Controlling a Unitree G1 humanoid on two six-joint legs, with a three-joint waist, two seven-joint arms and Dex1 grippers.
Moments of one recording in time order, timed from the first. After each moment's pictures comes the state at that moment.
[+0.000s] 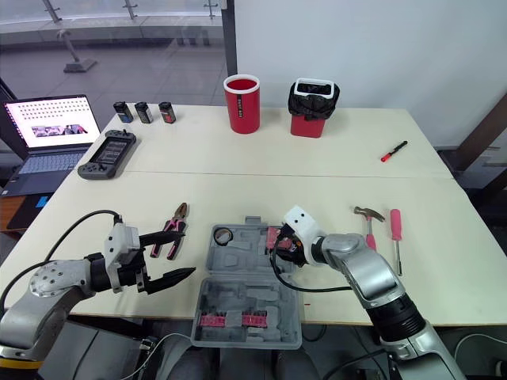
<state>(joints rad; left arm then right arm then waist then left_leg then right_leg) 0.05 0.69 0.10 -0.29 -0.47 0.21 -1.02 -0.38 -0.53 0.27 -0.20 0.16 0.95 0.63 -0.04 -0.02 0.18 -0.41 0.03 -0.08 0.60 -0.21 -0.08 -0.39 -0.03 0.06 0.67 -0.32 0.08</state>
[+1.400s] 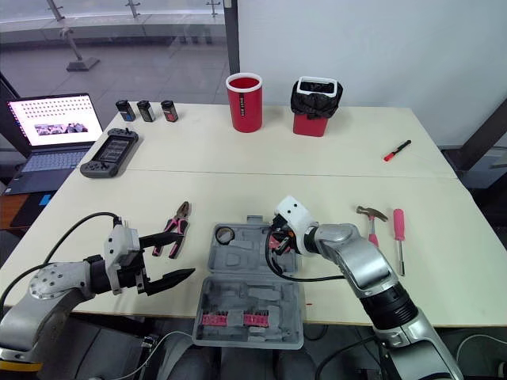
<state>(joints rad) 0.06 0.69 0.10 -0.29 -0.46 0.21 -1.00 -0.44 -0.50 0.28 -0.17 0.19 0.92 0.61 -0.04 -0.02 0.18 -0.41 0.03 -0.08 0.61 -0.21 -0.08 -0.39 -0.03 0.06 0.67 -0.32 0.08</state>
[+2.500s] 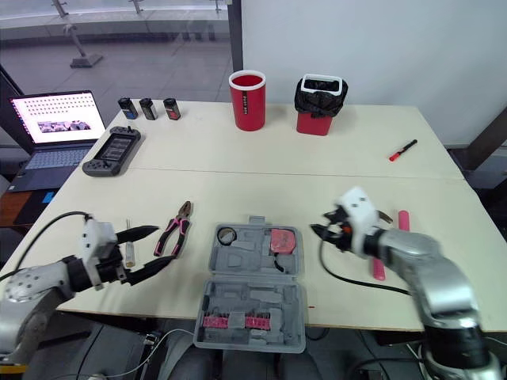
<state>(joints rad) 0.15 0.72 0.31 -0.14 -0.47 0.18 -0.96 -0.05 -0.72 -0.35 -0.41 0.39 0.85 0.75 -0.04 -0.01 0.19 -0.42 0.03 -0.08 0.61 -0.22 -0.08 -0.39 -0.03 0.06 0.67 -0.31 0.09</state>
